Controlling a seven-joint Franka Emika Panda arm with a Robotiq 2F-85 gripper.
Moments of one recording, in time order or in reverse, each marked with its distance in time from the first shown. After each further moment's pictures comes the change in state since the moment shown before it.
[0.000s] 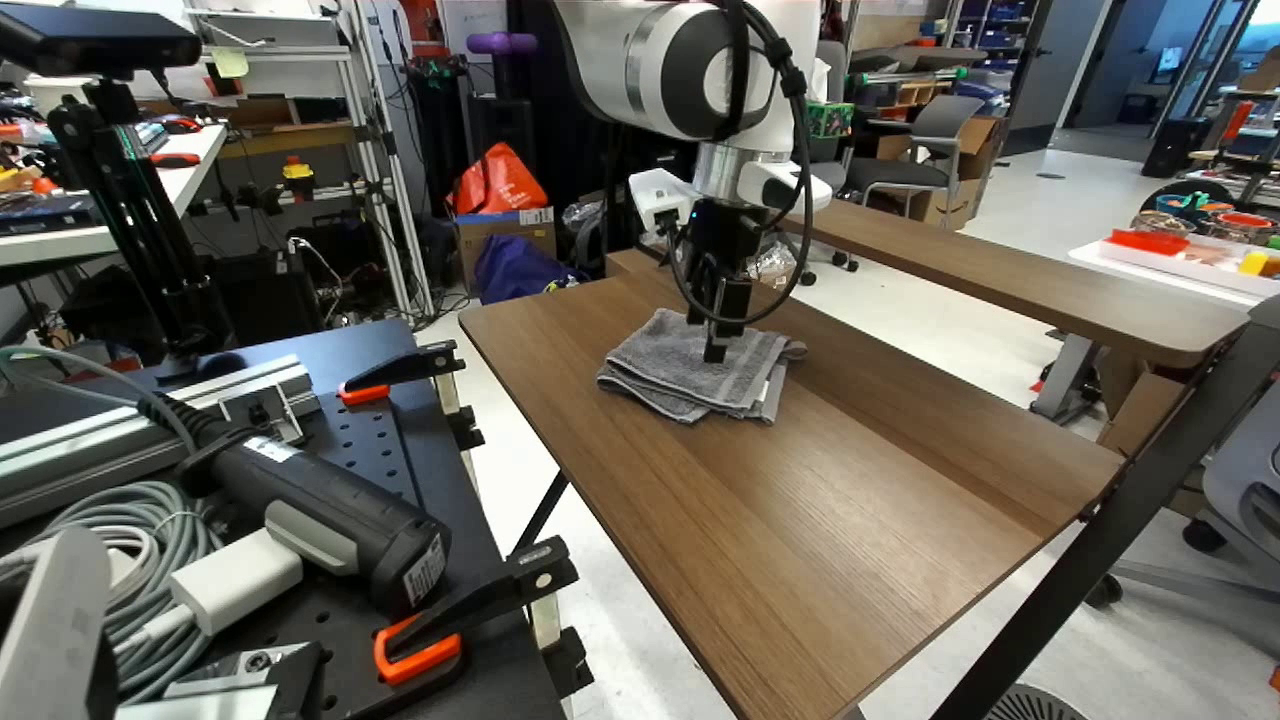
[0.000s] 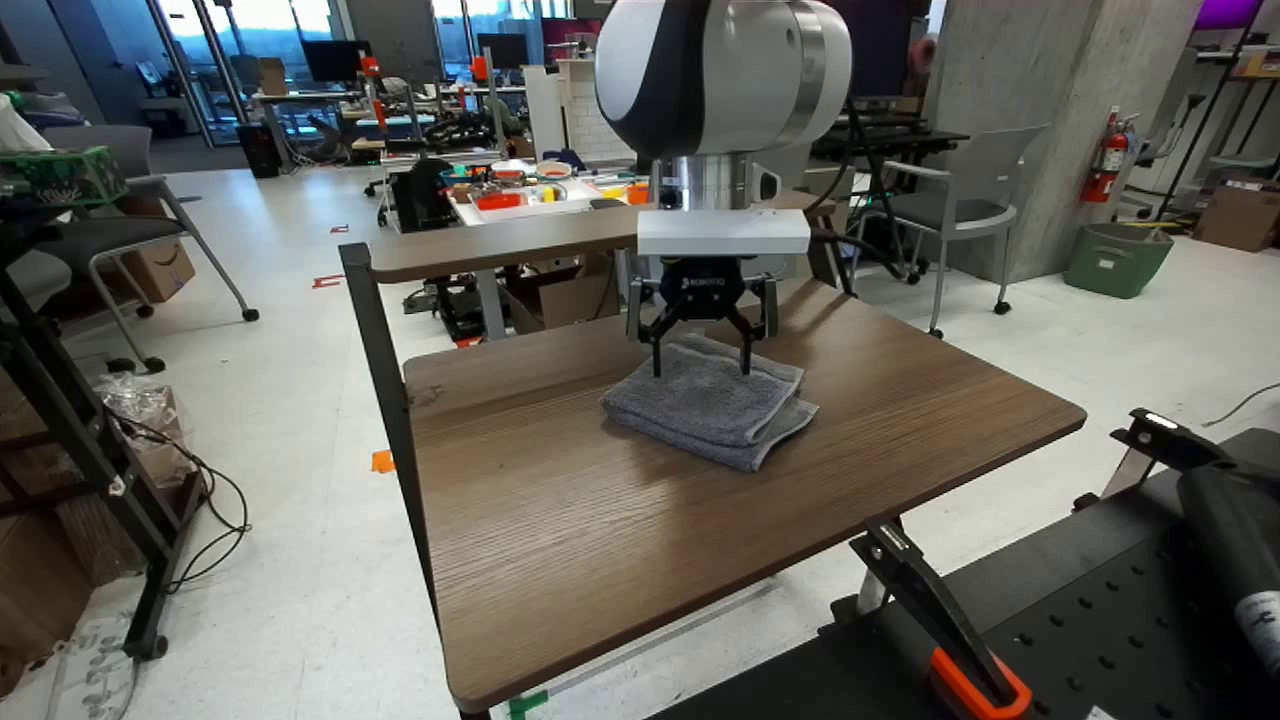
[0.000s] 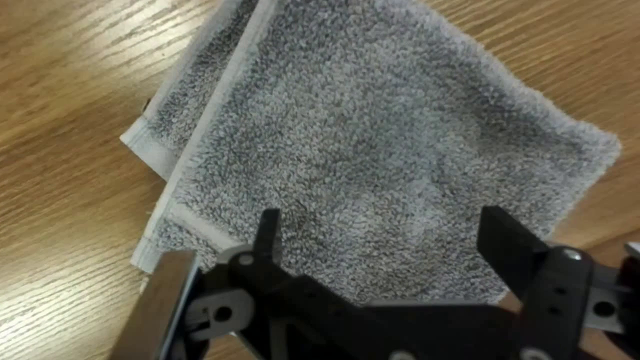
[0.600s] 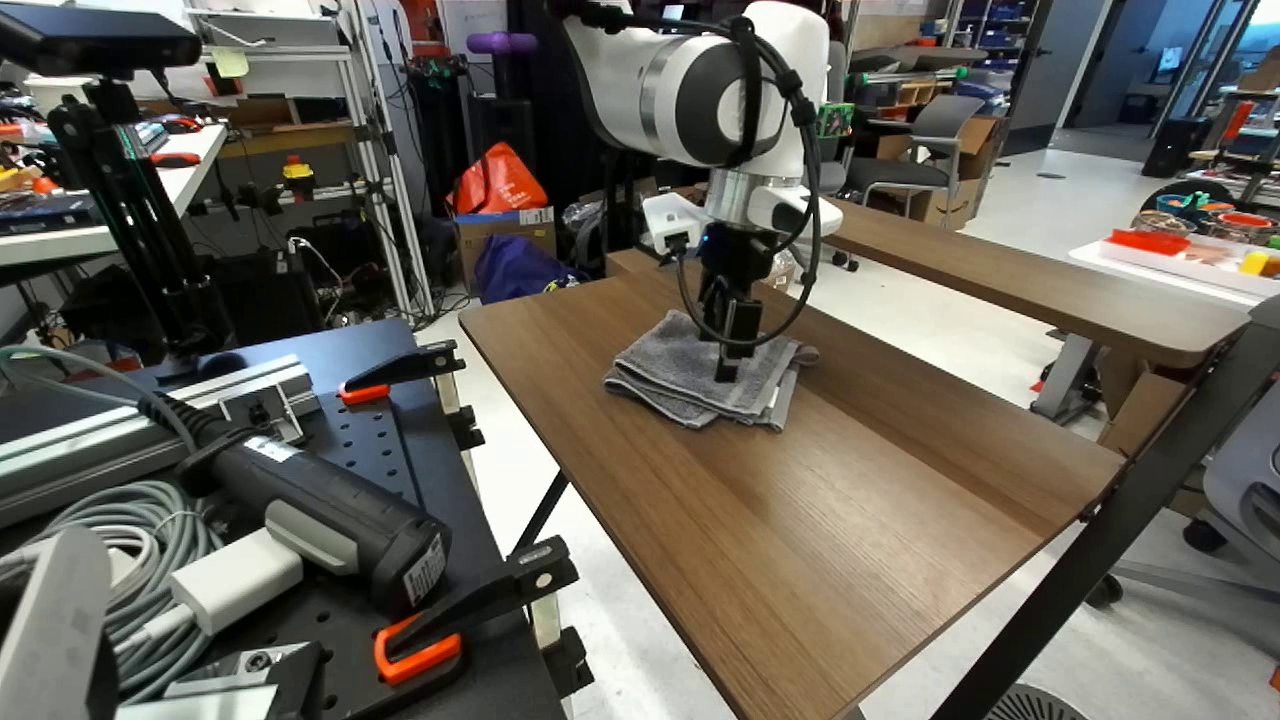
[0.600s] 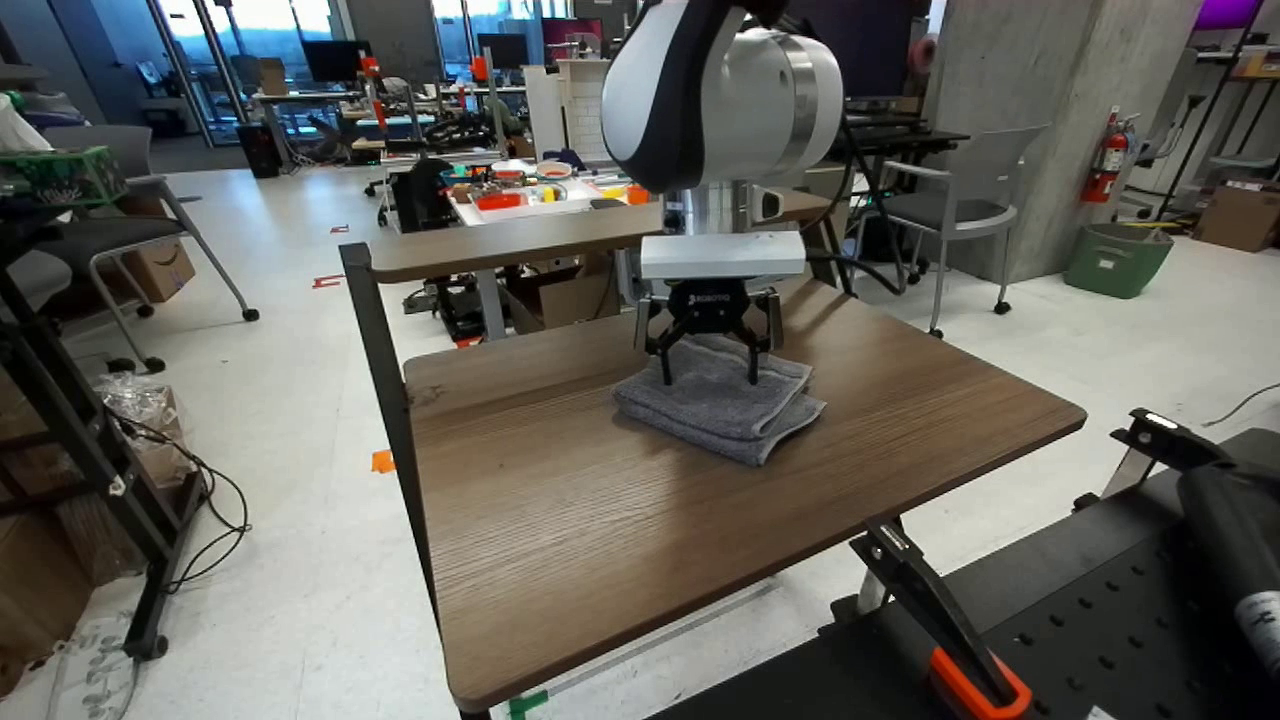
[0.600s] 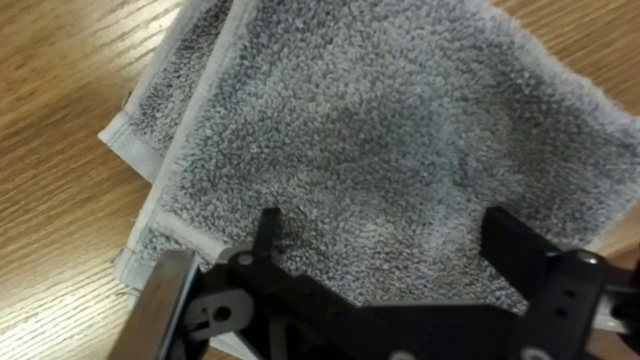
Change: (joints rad) arm 0.021 0.069 -0.045 0.068 0.000 -0.013 0.038
